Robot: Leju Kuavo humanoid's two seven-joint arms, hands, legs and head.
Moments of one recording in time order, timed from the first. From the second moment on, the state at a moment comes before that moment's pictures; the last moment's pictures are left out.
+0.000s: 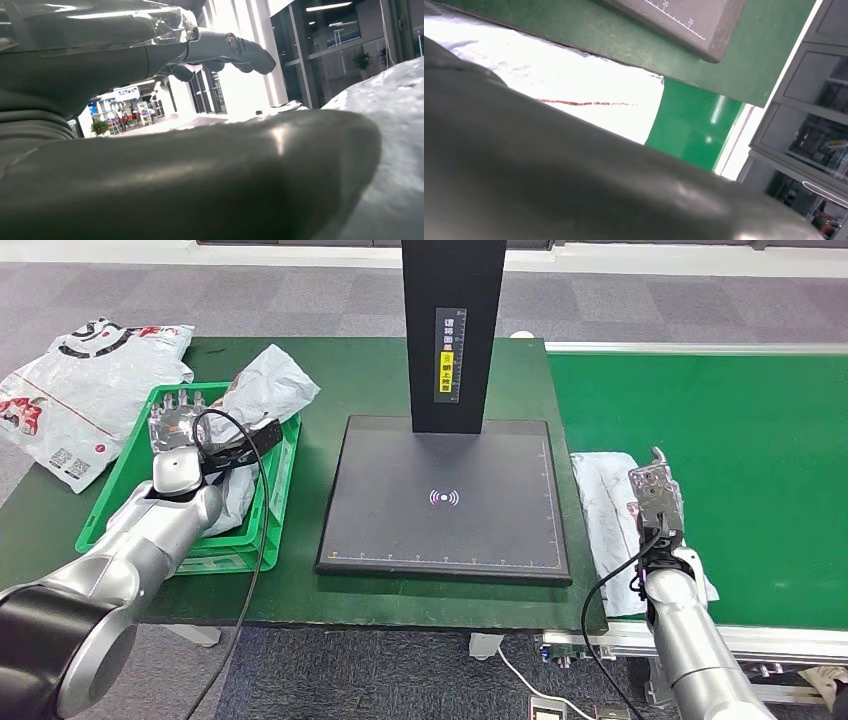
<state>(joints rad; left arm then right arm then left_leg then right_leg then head) -0.99 0.14 -0.22 -0.27 -1.25 0.28 0.46 -0.49 -0.14 0.20 -0.76 0.19 -0.26 -0.36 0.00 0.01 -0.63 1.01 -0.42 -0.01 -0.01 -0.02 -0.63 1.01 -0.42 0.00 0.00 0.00</state>
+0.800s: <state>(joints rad) -0.93 -0.02 -0.05 -0.42 -0.78 0.59 -0.03 -0.53 -0.15 0.20 -0.61 0.44 -0.54 -0.10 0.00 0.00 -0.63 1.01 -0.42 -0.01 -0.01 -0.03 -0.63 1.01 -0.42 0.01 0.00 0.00</state>
